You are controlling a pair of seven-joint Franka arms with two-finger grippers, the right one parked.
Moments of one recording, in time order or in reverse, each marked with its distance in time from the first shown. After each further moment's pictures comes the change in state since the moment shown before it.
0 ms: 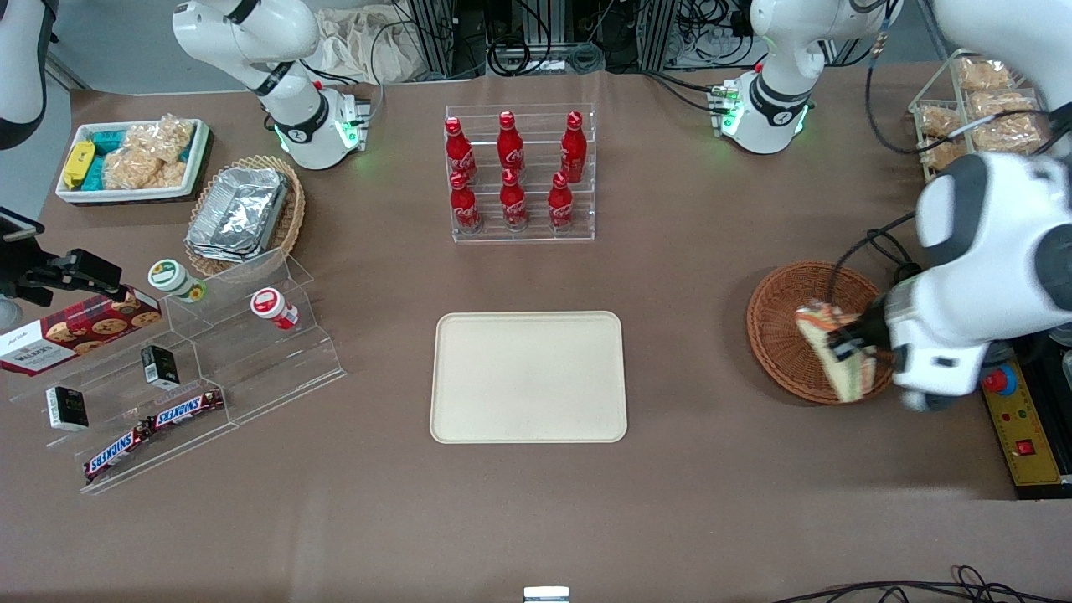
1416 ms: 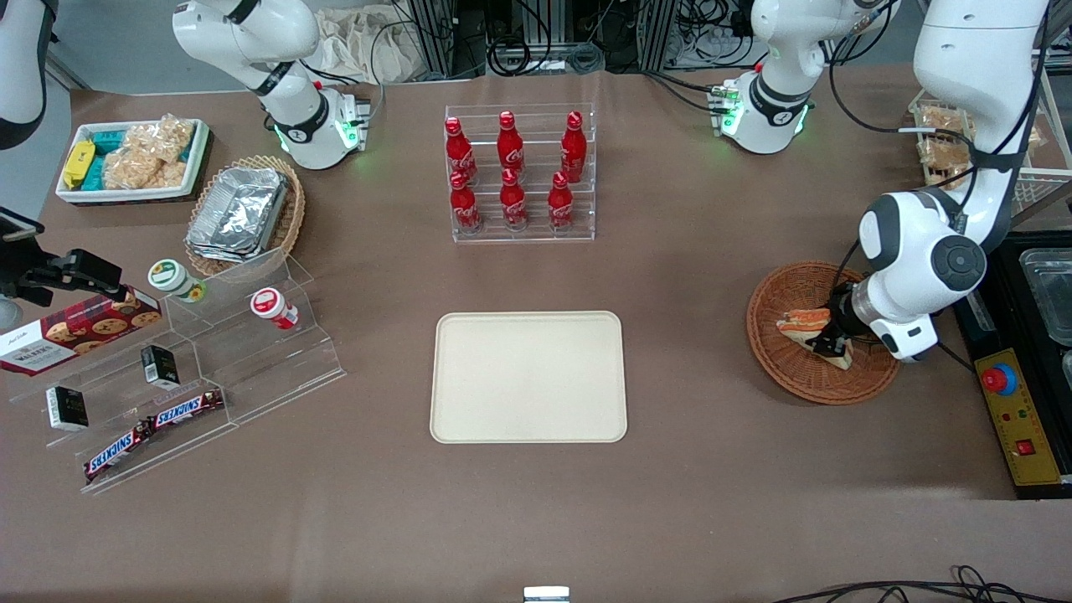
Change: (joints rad) arm 0.190 -0.115 0.060 -0.781 -0.006 0.744 -0.456
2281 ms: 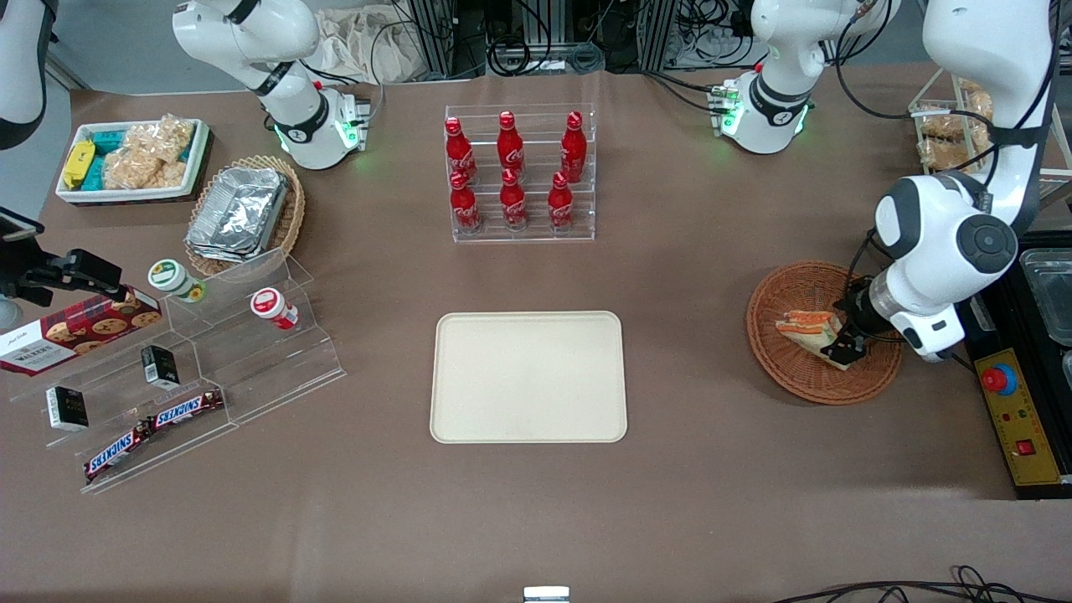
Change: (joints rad) arm -0.002 -0.081 -0.005 0.011 0.000 -0.052 0.001
